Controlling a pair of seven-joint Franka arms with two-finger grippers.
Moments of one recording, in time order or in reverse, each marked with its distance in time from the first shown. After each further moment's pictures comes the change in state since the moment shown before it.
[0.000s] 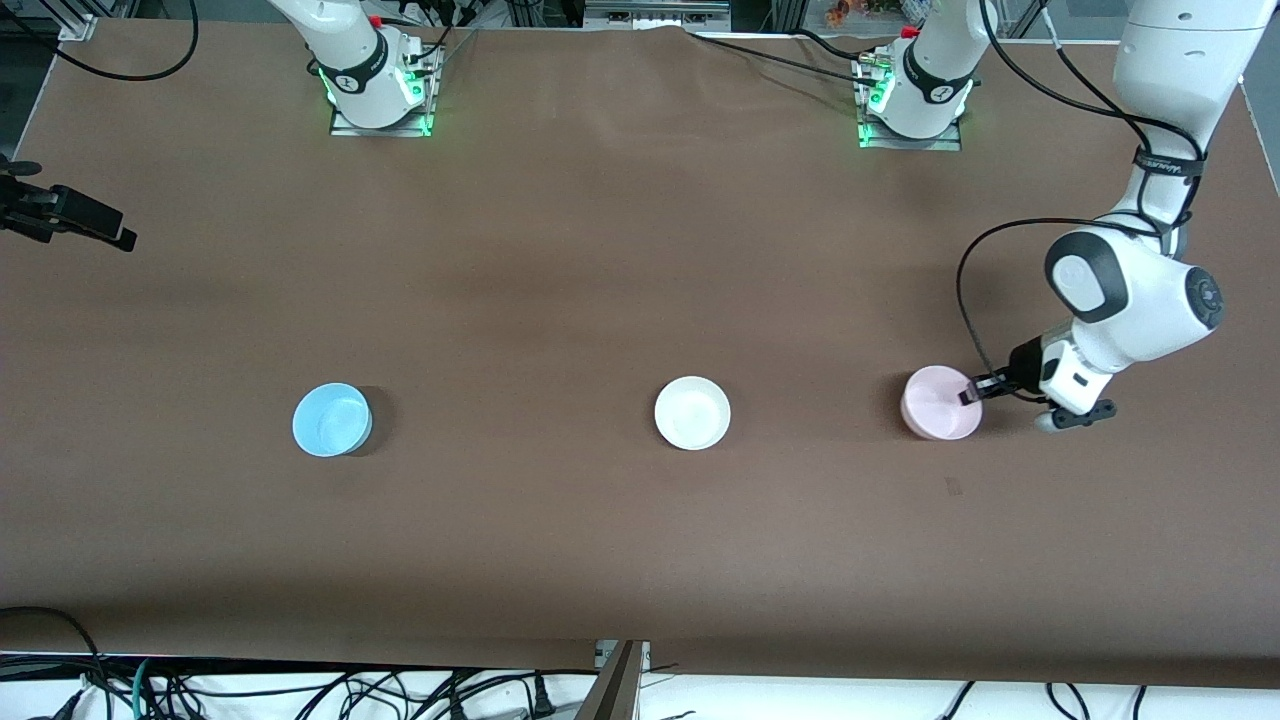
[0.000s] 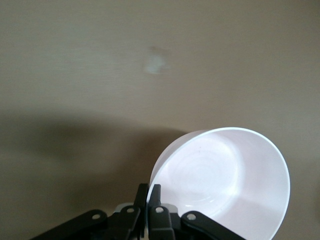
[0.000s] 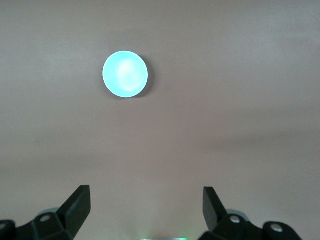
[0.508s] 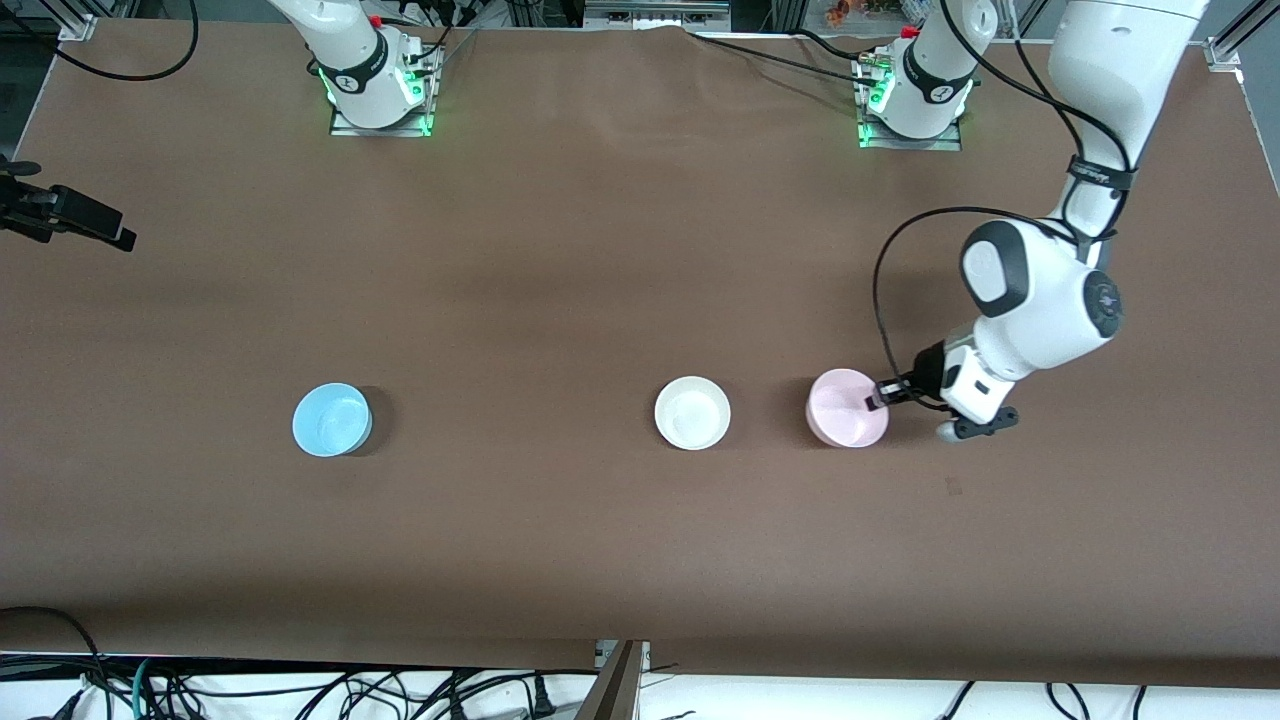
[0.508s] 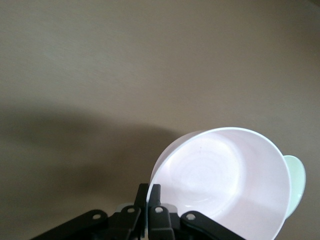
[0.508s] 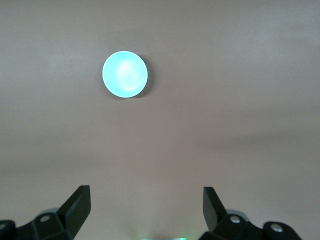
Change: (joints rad) left arm -0.138 0.005 -0.108 0.077 0.000 0.000 -0.283; right arm -0.002 0.000 -0.003 0.000 0.000 0.001 0.000
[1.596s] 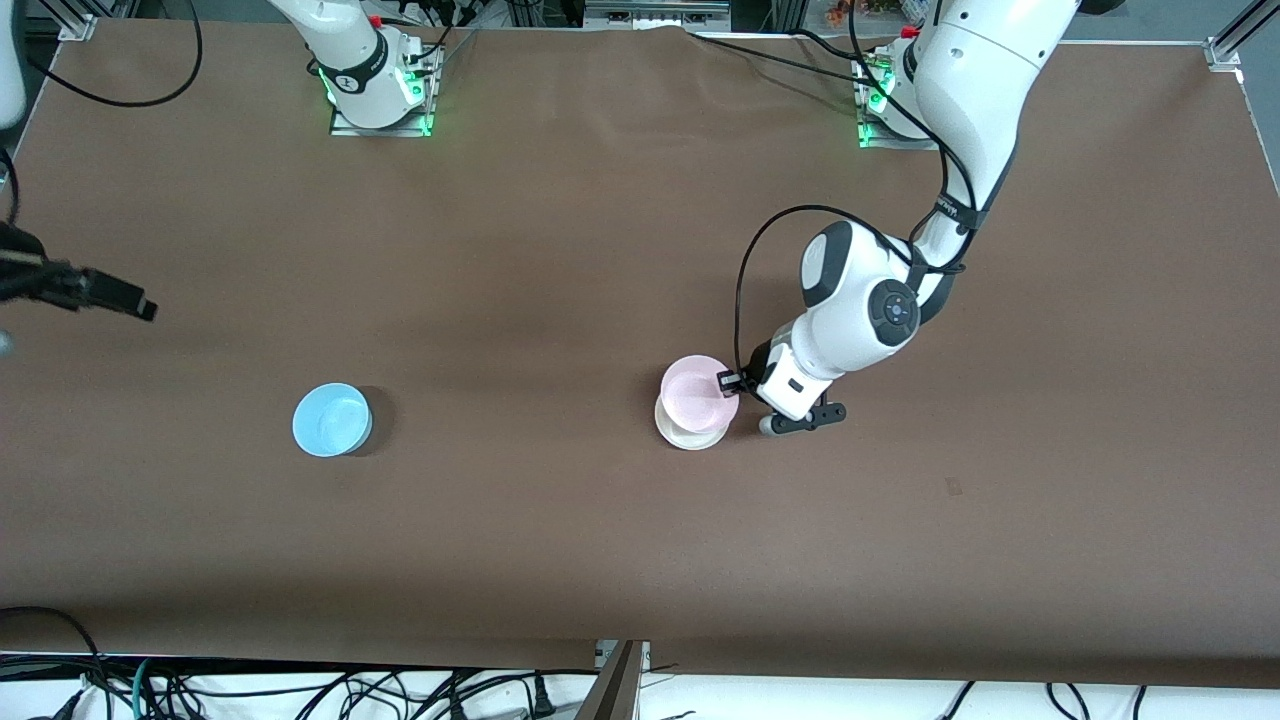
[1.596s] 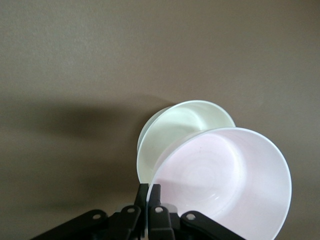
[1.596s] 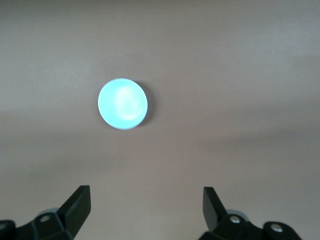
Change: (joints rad) left arm -0.288 0.191 -0.005 0.225 0.119 0.000 -0.307; right arm -0.010 0.170 -0.007 -0.003 0.049 0.208 -0.001
